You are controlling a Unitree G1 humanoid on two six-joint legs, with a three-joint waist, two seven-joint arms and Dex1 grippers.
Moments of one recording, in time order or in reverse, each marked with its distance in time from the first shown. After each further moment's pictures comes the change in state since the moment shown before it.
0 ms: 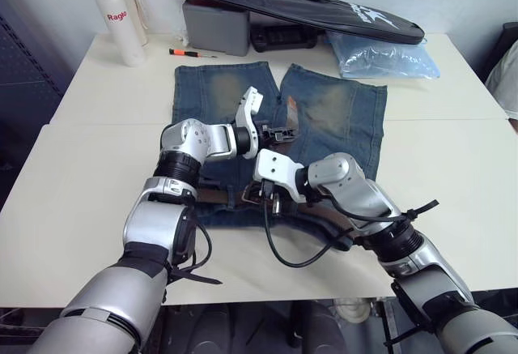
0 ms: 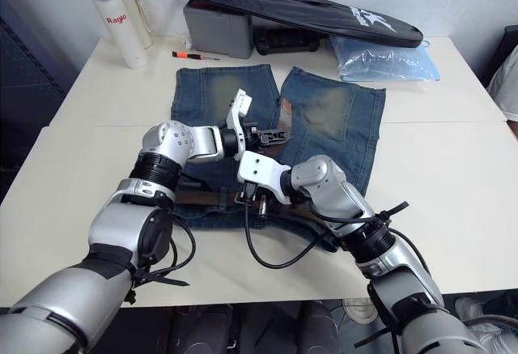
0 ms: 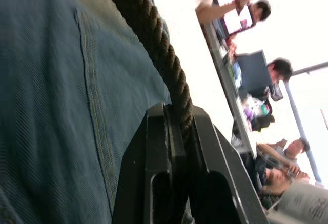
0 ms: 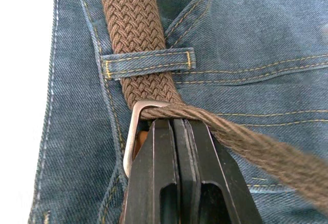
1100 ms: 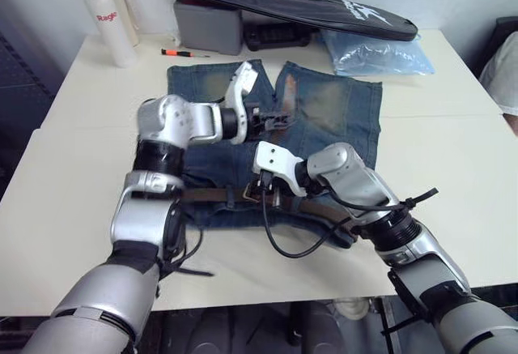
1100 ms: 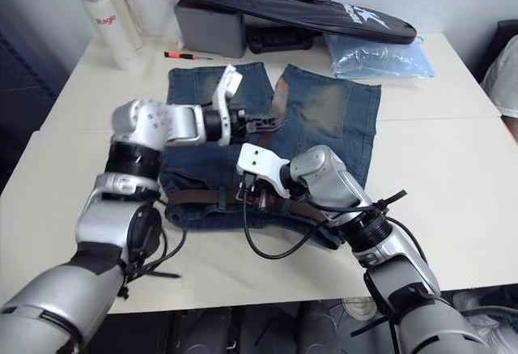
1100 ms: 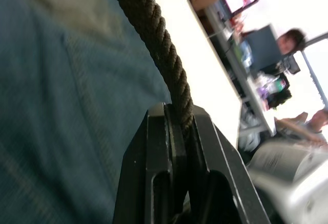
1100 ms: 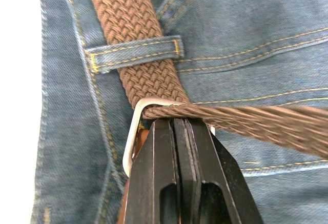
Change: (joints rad) left arm 0.165 0.111 -0.047 -0.538 0.041 0.279 -0.041; right arm -0.058 0.013 -0.002 0.022 0.043 0.140 0.079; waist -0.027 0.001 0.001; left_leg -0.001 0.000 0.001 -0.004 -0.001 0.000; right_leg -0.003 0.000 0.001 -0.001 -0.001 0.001
